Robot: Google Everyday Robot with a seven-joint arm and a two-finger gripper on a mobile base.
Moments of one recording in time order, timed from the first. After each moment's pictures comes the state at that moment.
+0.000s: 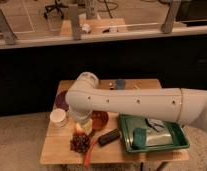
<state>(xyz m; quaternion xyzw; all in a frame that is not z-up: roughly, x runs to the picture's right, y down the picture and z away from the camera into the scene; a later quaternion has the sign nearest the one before) -0.115 0.158 0.666 -0.24 -0.22 -0.38 0.87</state>
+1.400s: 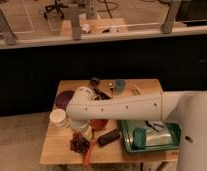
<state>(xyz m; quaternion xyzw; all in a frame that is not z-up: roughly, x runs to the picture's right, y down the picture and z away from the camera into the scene) -0.119 0.222 0.728 -0.24 -0.26 -0.48 0.80</state>
